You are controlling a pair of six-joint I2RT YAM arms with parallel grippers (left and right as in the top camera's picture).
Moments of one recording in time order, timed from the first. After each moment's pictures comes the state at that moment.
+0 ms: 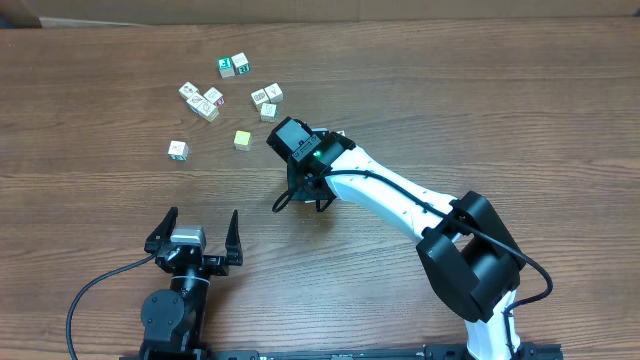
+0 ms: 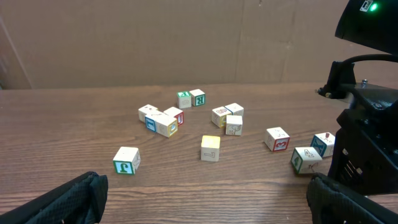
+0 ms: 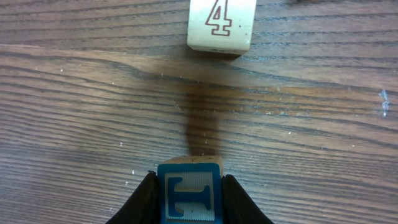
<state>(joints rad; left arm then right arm) -0.10 0.02 0.01 -0.08 -0.03 -0.02 0.77 2.06 1.58 -0.85 0.09 0.70</state>
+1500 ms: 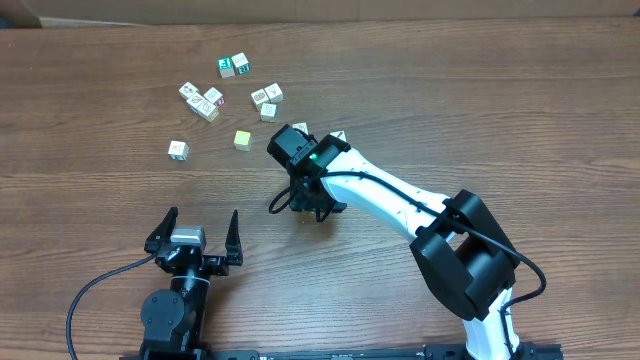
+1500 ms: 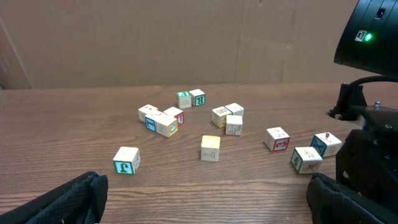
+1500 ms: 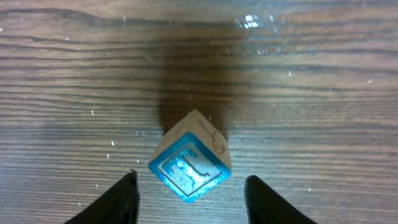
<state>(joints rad) -0.10 0.02 0.01 -0.08 -0.03 -0.02 0.79 2.08 1.58 -0.94 0.03 0.83</state>
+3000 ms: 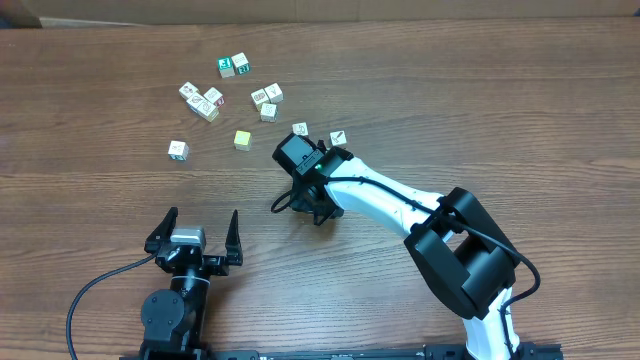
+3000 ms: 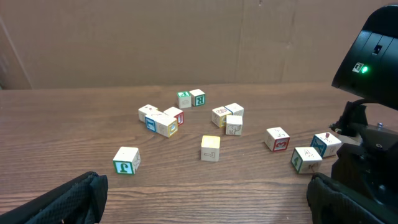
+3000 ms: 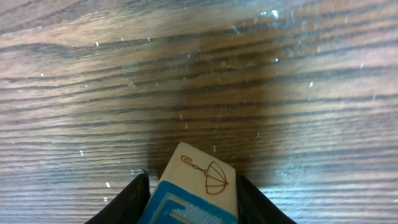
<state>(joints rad) -0.10 0.02 0.01 -0.08 -0.03 -0.02 0.78 2.09 1.46 -0.75 0.02 0.94</state>
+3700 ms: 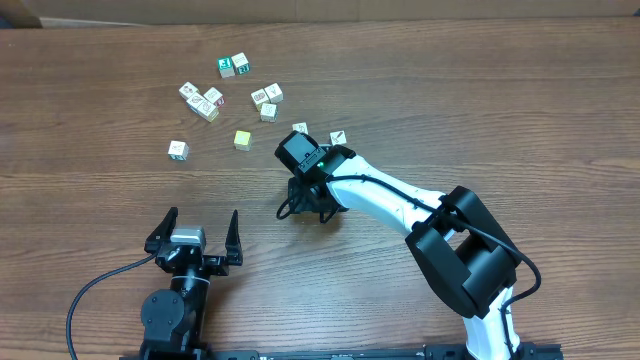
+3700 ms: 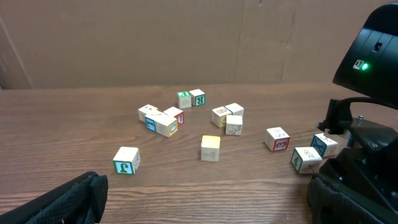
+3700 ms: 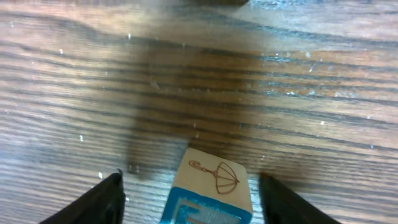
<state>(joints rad) -0.10 0.02 0.01 -0.08 -0.03 -0.02 0.77 2.09 1.46 -0.73 0.02 0.71</state>
